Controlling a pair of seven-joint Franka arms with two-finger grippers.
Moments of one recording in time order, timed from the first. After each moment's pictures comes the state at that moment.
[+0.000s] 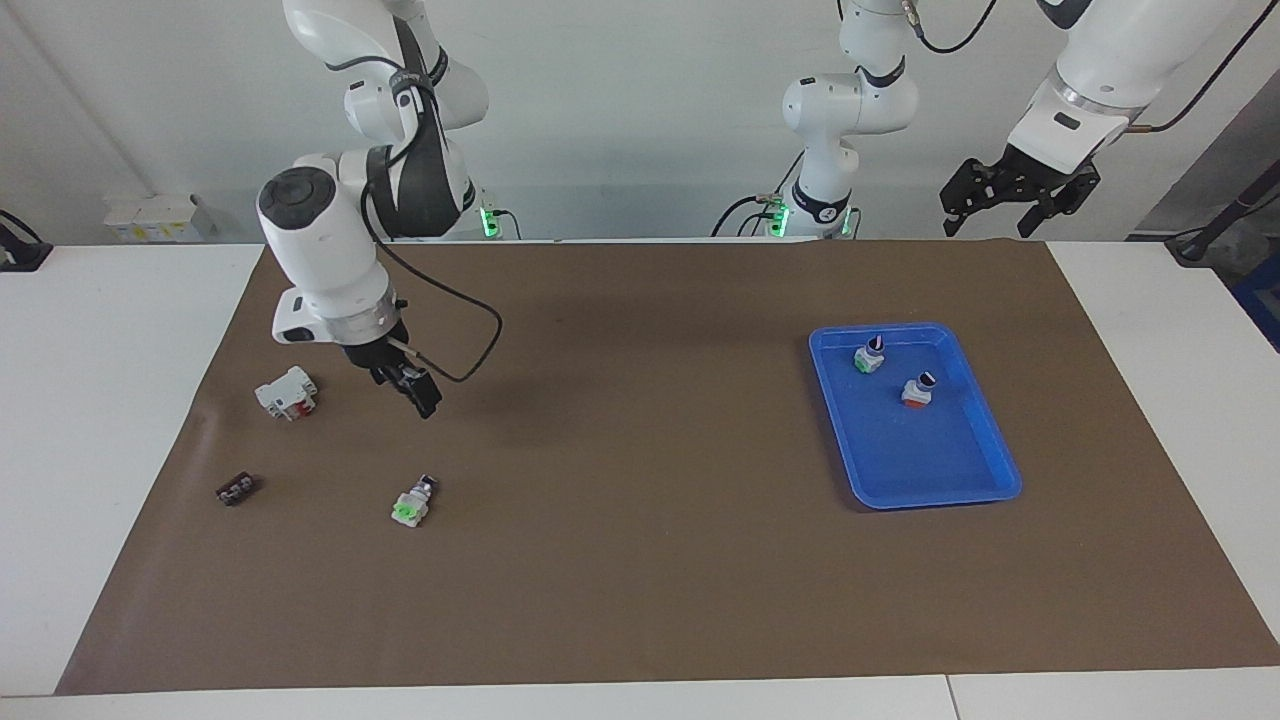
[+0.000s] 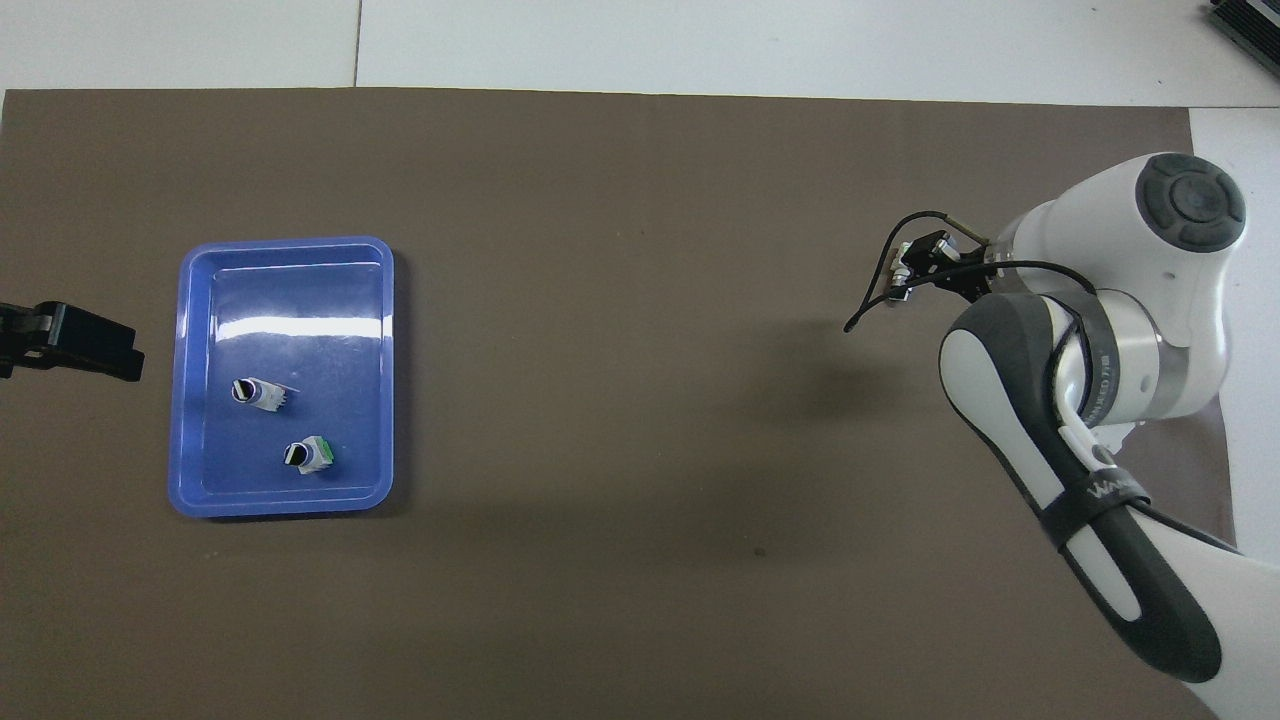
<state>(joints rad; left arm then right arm) -0.05 -0.01 -0.03 -1.47 -0.01 1.36 0.01 0.22 0.26 -0.14 -1.85 0.03 2.17 0.74</state>
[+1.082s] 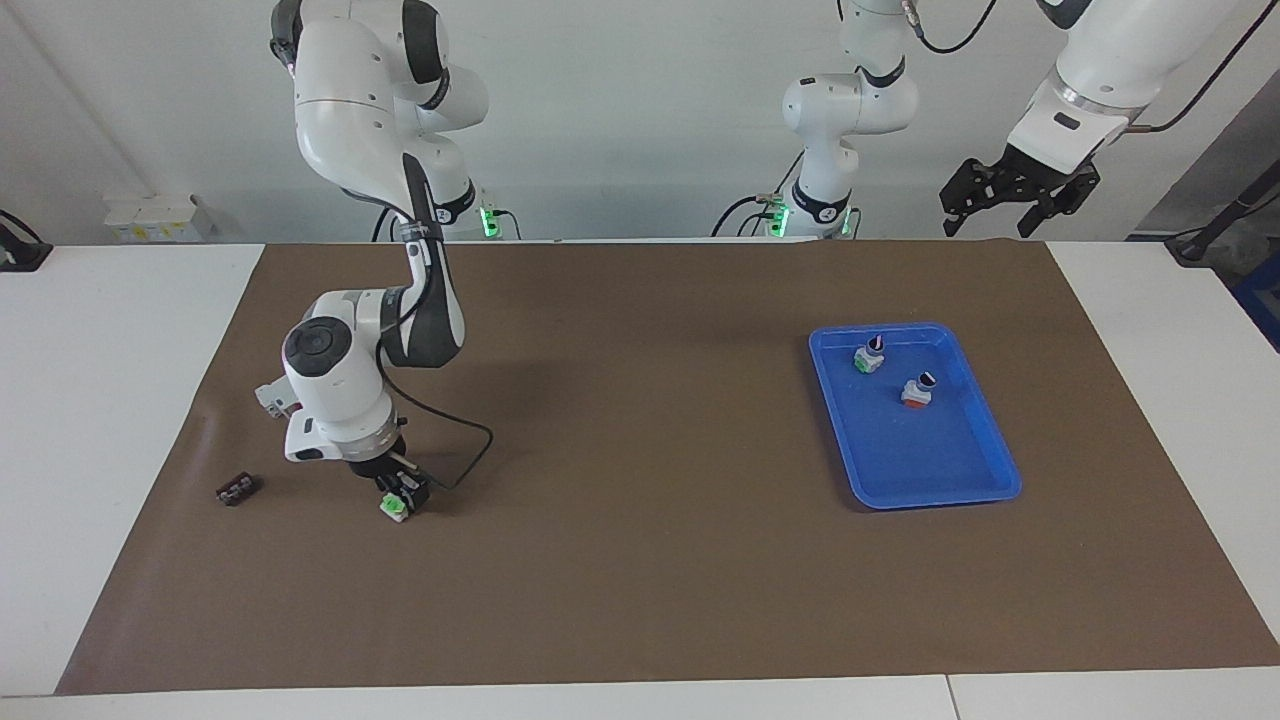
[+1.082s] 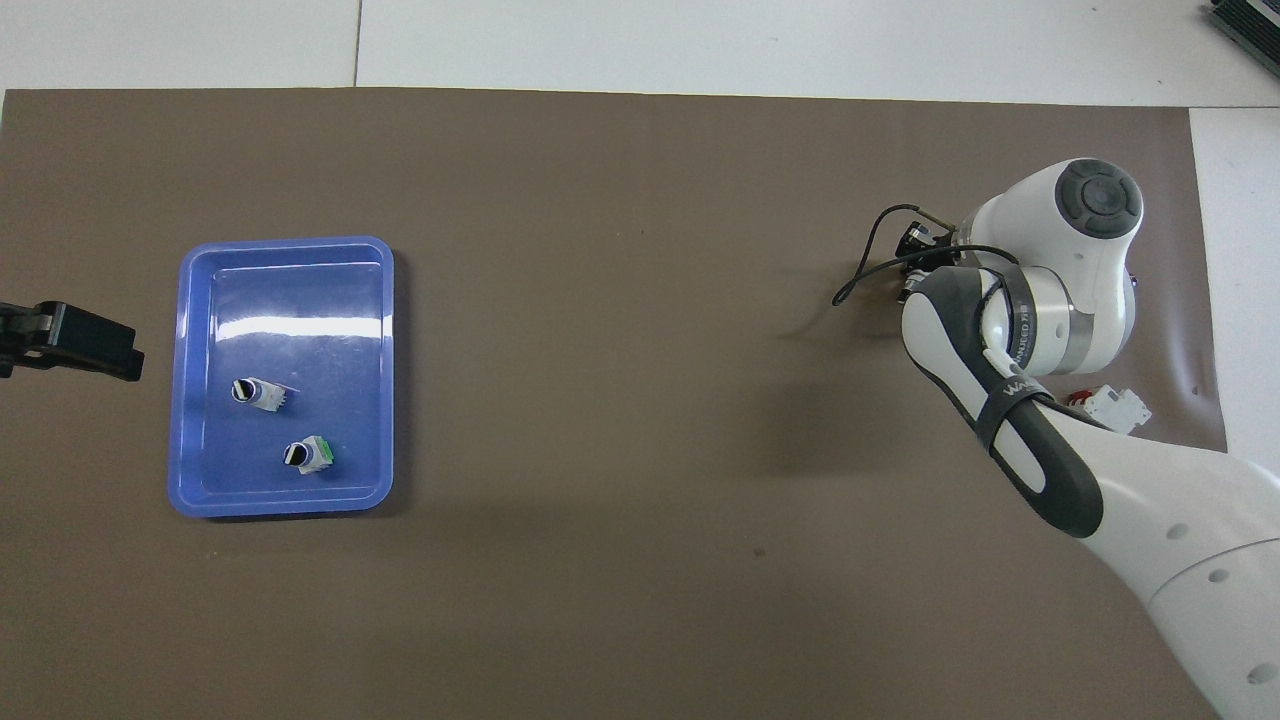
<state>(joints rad) -0.05 -0.01 -0.03 -1.47 -0.01 1.36 0.01 0.17 0.51 -0.14 -1.75 0.06 2.34 0.66</state>
